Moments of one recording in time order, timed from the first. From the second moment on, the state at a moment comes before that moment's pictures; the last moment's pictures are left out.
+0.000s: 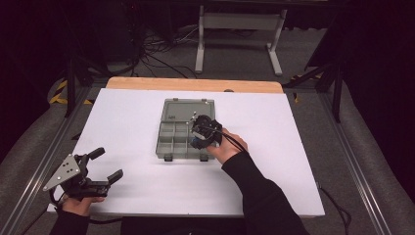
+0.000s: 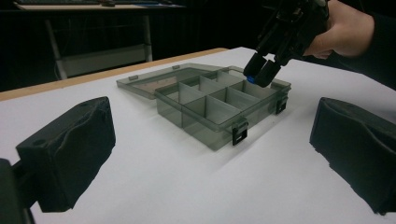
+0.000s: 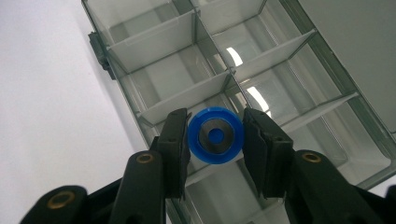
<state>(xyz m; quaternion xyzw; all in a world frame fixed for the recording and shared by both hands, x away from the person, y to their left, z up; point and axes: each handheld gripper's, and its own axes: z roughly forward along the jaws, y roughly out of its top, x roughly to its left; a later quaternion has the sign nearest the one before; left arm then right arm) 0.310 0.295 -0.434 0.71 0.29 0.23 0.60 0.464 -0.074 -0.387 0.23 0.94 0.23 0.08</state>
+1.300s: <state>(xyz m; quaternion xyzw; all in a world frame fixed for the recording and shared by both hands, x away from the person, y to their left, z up) 0.310 0.295 -0.434 0.71 0.29 0.22 0.60 0.466 -0.064 -0.398 0.23 0.95 0.21 0.09</state>
